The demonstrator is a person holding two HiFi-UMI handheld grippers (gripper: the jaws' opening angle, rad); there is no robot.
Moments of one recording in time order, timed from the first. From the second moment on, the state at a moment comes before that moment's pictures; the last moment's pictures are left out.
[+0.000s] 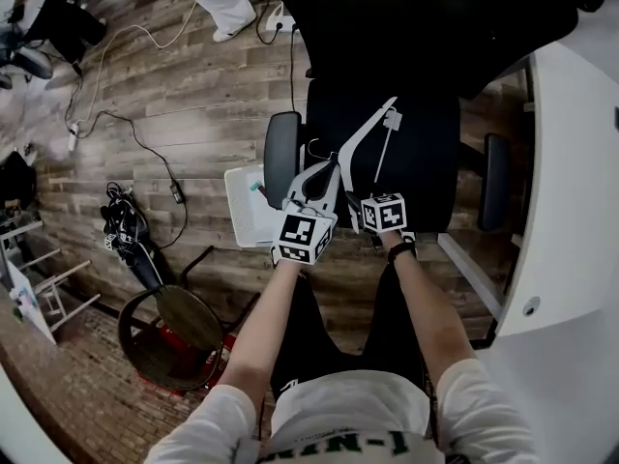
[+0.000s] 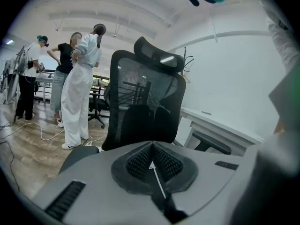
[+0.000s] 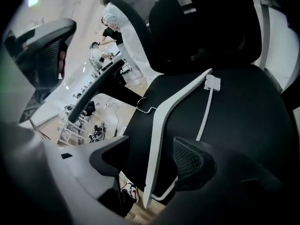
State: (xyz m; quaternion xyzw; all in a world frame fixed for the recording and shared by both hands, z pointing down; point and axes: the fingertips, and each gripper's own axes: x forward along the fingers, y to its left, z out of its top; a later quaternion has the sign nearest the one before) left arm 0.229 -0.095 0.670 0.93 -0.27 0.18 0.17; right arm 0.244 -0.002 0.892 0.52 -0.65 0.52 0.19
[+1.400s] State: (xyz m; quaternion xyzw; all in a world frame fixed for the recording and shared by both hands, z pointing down) left arm 0.207 -0.061 0.612 0.94 -0.26 0.15 0.16; right arm 0.273 0.050 0.835 0.61 -0.59 0.49 0.18
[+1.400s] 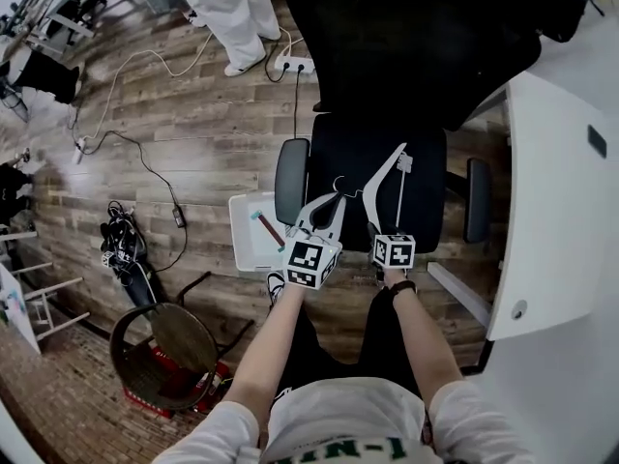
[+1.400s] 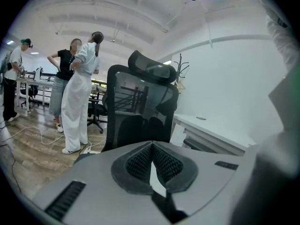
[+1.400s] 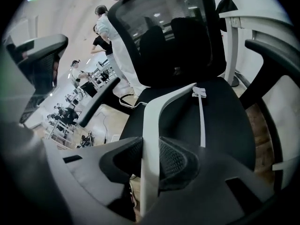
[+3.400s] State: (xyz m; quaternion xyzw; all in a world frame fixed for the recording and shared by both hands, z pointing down) left arm -0.108 0.000 0.465 0.83 -0.53 0.06 0.17; right arm 0.011 0.034 0.537 0.39 -0.83 0.33 0.22
